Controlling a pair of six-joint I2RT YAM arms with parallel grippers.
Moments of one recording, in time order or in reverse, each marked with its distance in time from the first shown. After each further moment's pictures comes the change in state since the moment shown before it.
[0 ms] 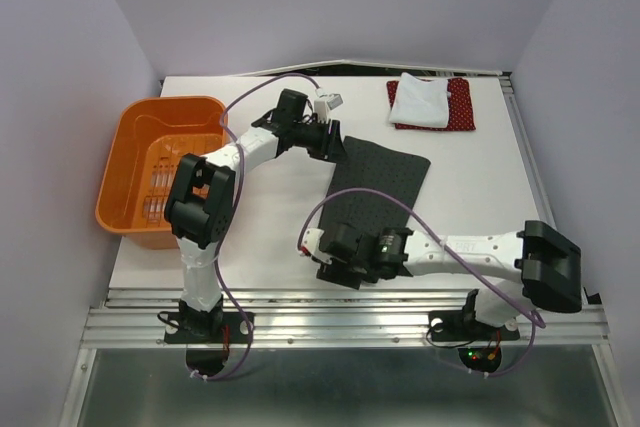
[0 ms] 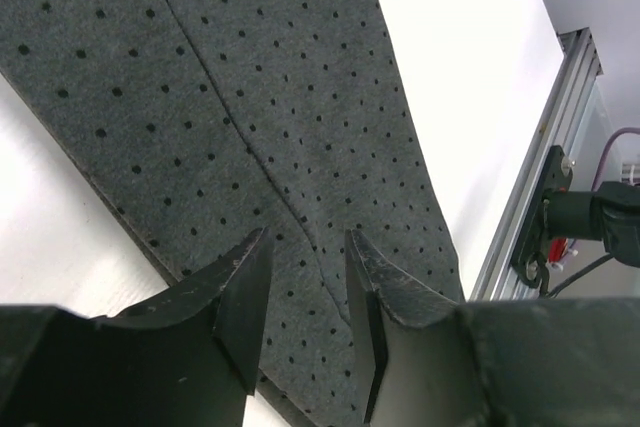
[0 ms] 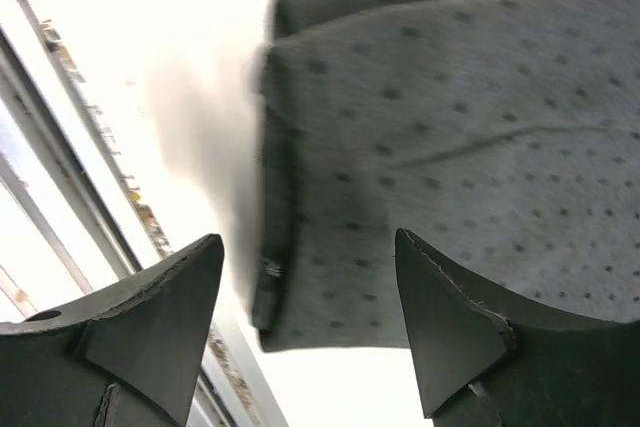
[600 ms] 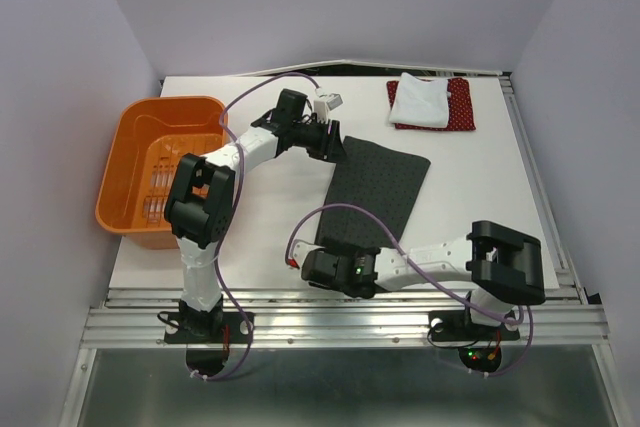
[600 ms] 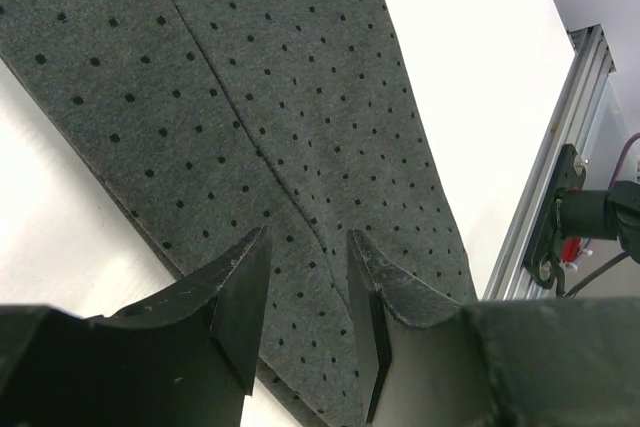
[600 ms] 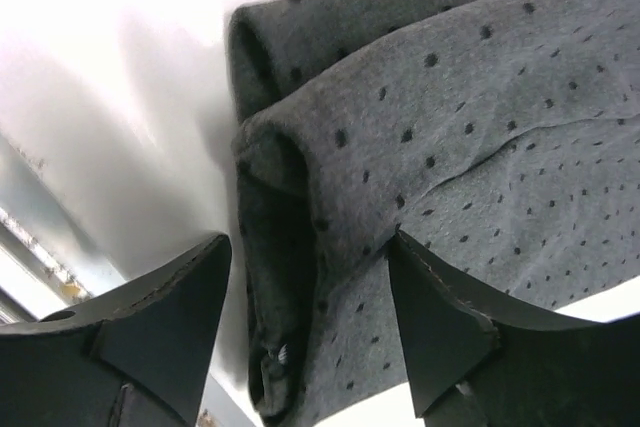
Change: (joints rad) left arm 0.000 0.000 0.000 0.004 -0.006 0.029; right arm 0.156 0.215 -0.005 0.113 0.306 0.100
